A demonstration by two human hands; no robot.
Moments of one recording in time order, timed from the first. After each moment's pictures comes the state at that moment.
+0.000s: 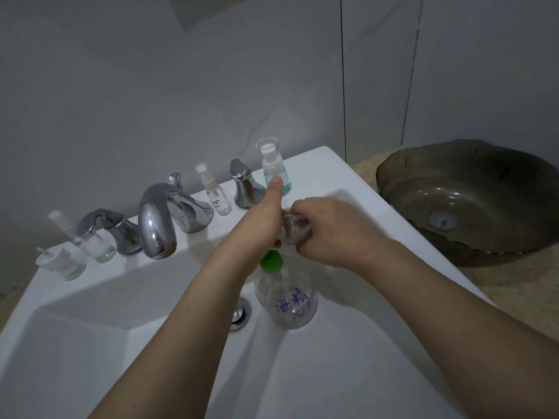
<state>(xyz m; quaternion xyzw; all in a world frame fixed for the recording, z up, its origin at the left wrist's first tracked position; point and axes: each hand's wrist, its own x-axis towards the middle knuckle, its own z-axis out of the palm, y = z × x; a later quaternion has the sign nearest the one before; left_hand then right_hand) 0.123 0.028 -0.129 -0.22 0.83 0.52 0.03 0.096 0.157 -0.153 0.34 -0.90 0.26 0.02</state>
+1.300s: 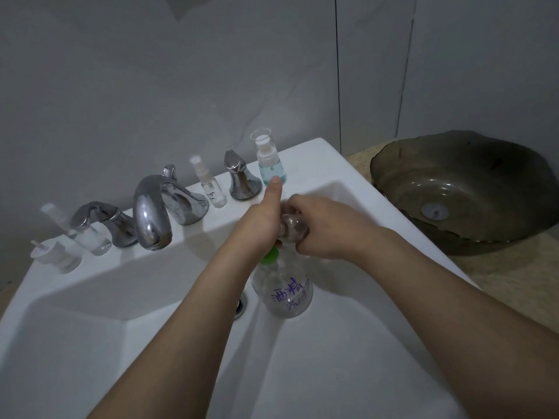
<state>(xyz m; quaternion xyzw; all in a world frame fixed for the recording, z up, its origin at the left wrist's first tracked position) 0.131 0.033 -0.142 -0.23 0.82 0.52 0.04 0.098 0.161 -0.154 0.33 -0.90 0.29 -0.07</state>
